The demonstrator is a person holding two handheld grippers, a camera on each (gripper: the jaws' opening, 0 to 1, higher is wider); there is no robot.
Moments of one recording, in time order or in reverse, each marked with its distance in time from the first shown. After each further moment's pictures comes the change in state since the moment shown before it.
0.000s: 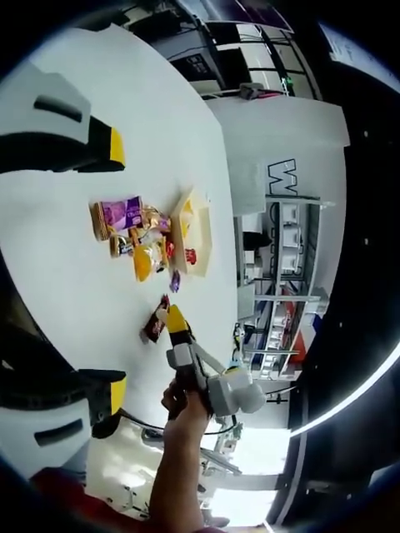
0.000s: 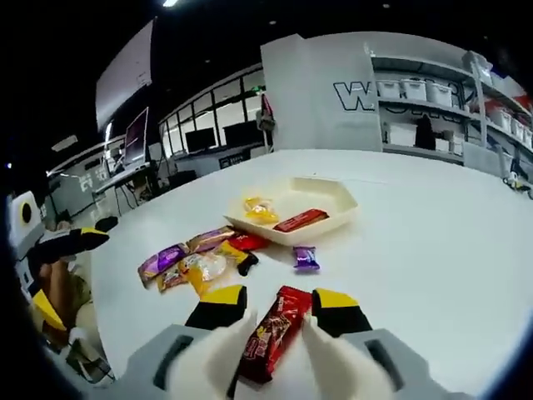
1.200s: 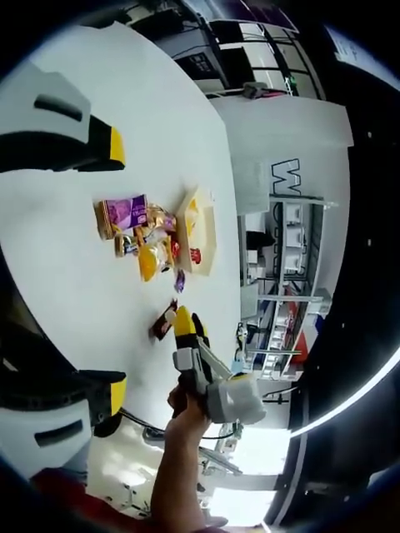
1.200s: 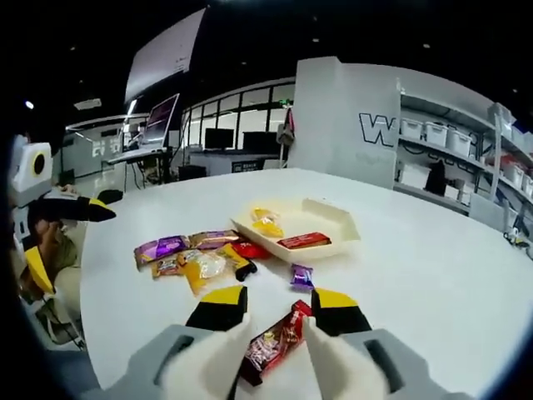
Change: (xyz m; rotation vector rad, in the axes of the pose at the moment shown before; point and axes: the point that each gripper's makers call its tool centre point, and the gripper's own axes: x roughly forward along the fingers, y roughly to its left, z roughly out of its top) left arm 0.002 0.000 -0.006 -0.006 0.015 -0.007; right arm -0.006 -0.004 0.016 -0.202 -0.100 -0.007
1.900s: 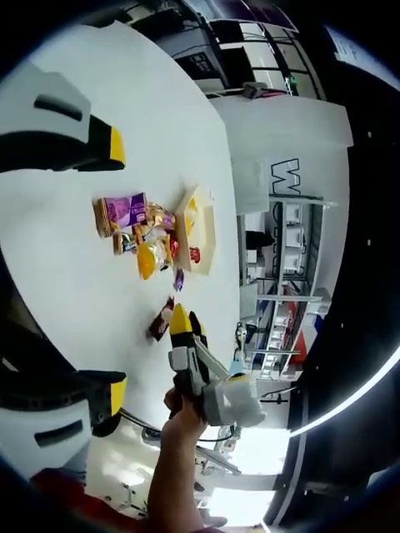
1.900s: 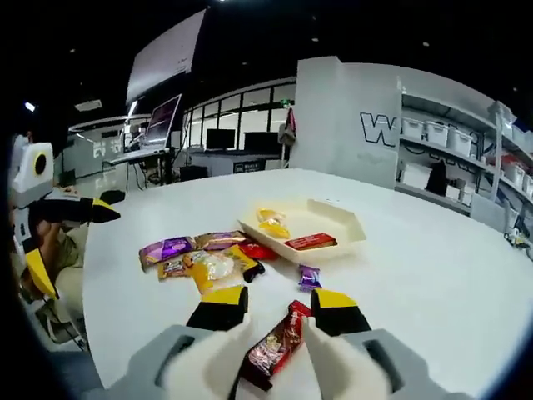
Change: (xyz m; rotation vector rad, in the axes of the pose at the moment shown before) left arm 0.002 -0.002 0.000 -0.003 0.000 -0.003; right arm 0.001 0.009 -0.004 -0.055 0.002 -0.015
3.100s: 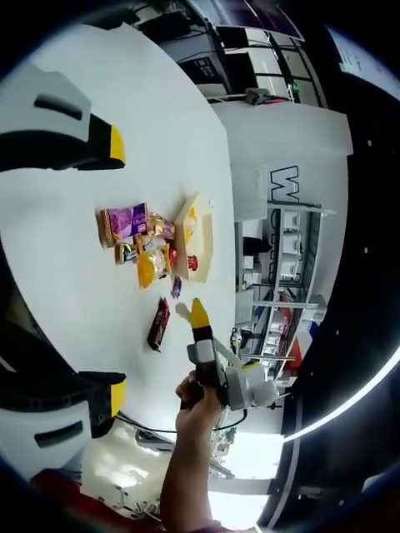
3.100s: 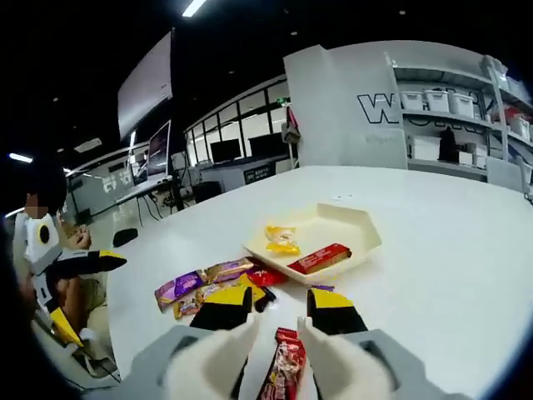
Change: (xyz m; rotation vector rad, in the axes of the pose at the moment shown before) left arm -0.007 0.009 0.003 -0.023 -0.022 0.022; right arm 0.013 0.002 0.018 0.209 0.012 0.136
